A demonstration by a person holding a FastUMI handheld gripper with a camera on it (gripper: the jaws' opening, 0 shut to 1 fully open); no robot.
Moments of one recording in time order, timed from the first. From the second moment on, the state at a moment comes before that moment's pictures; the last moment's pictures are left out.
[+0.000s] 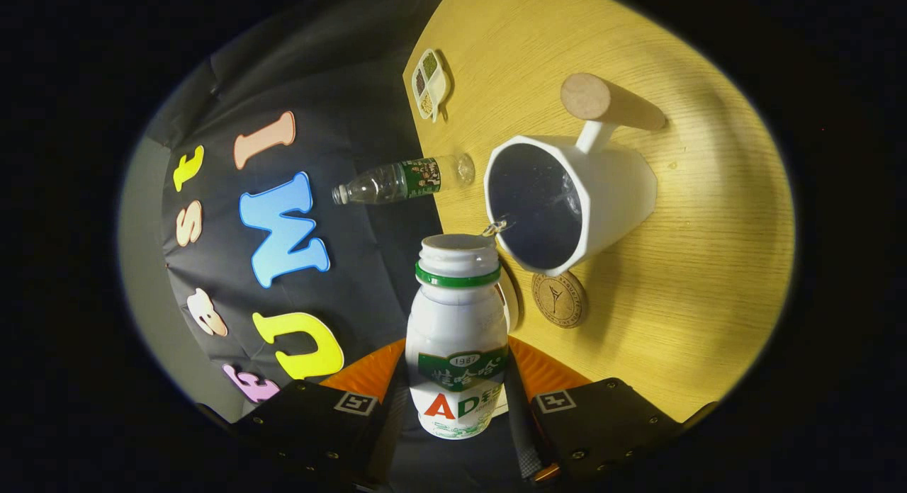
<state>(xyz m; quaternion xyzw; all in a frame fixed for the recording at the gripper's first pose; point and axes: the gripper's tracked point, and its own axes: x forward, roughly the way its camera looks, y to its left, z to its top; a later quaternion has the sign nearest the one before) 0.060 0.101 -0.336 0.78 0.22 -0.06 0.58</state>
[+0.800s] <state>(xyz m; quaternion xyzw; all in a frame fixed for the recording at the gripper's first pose) 0.063 0.103 -0.323 0.78 0.23 -0.06 0.58</state>
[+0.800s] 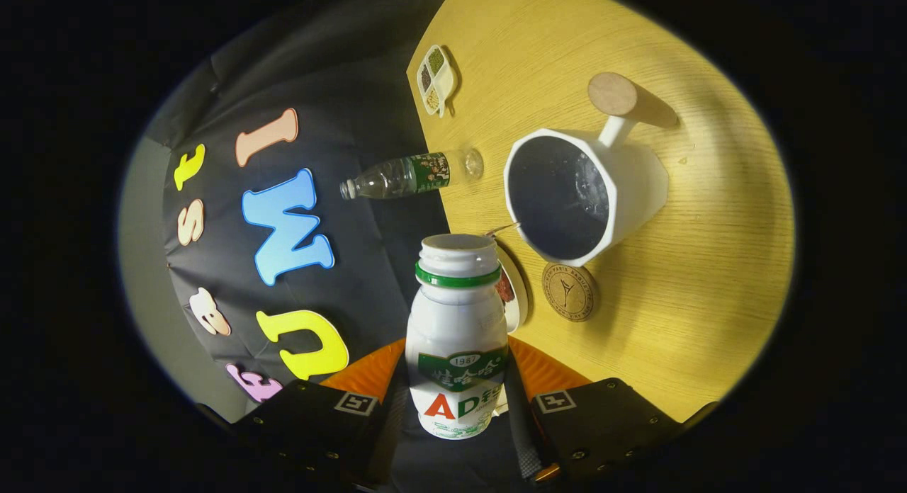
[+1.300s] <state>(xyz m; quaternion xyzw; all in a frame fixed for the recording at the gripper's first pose) 0.062 0.096 -0.326 0.79 0.22 -0.07 0.57</state>
